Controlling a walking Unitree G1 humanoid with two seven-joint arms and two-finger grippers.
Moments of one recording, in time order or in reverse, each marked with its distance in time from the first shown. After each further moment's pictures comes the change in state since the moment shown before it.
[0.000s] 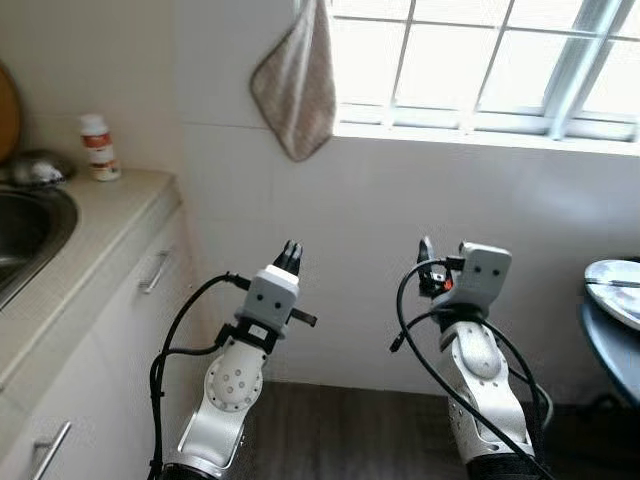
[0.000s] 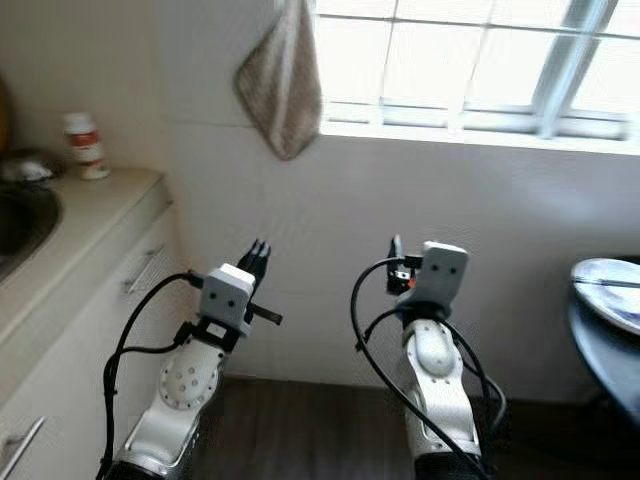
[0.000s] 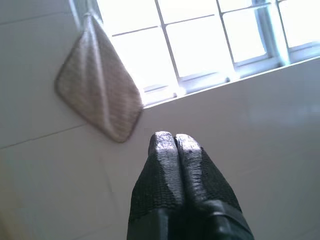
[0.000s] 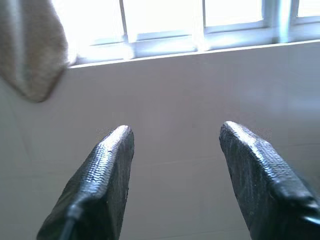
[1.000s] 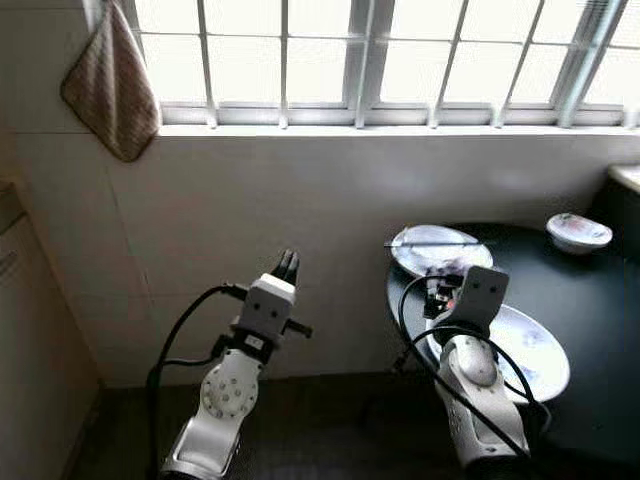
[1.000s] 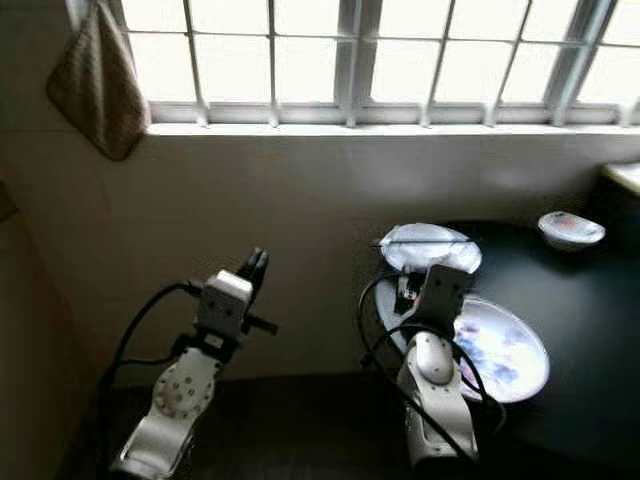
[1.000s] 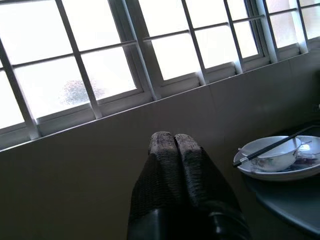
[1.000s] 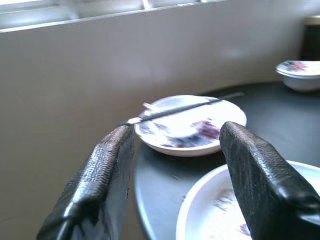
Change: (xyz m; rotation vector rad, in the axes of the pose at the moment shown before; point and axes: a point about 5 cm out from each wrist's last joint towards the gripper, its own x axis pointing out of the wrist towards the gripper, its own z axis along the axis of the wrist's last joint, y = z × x) left arm -0.005 0.000 -0.008 -0.015 0.046 0.005; right arm -0.002 -0.014 -0.025 -0.027 0.174 -0.132
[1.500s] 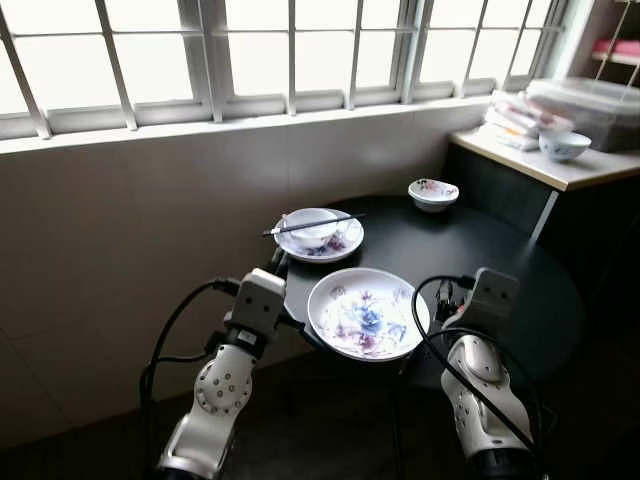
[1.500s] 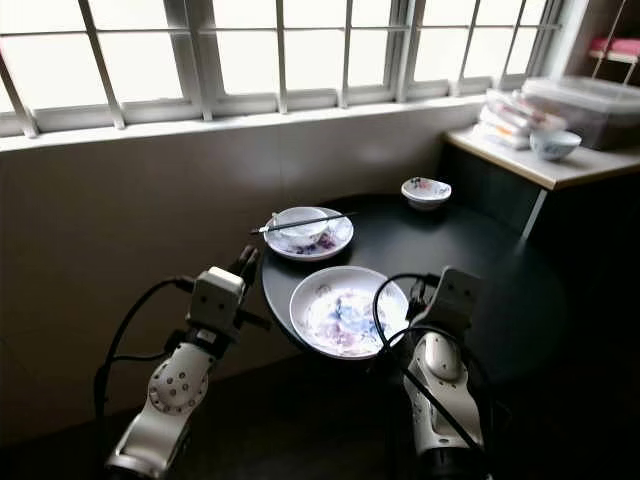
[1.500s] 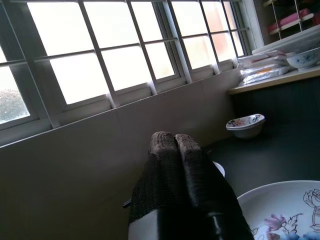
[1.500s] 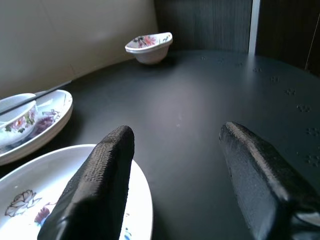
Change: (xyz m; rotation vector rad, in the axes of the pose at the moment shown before) left arm 0.001 0.004 -0.002 -0.007 0.011 0.011; right arm 0.007 -0.019 -0.012 0.045 0.114 -0.123
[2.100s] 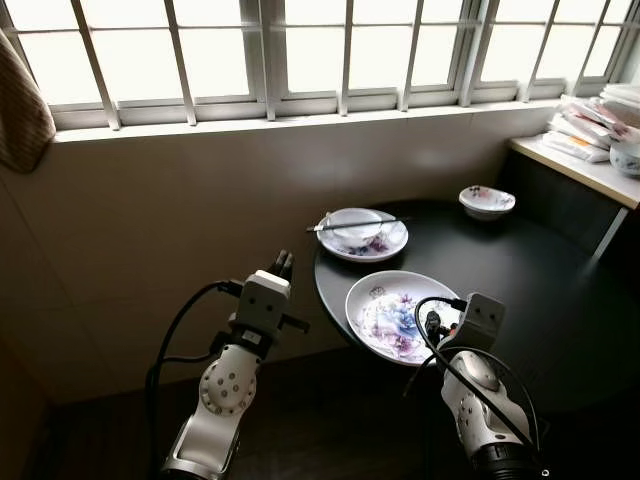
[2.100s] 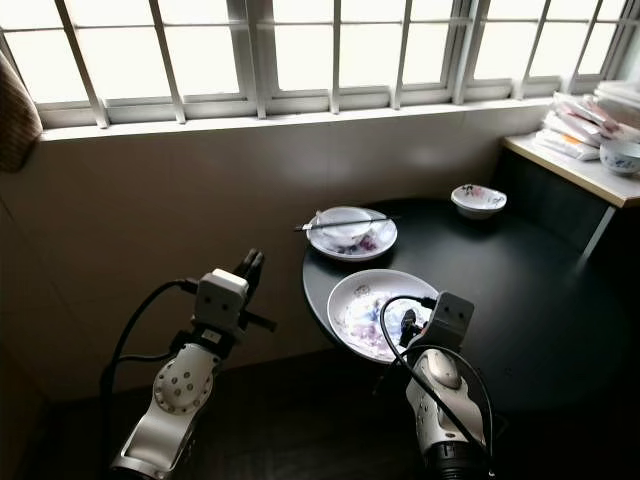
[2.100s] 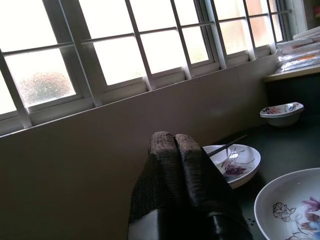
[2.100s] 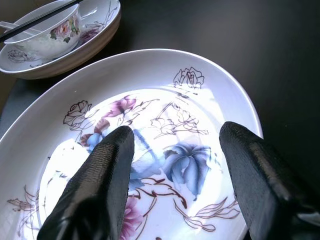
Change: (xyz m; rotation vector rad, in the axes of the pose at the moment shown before) left arm -0.001 0.000 -0.002 -0.018 0.010 0.003; right arm 0.008 -0.008 -0.038 0.055 0.241 0.035
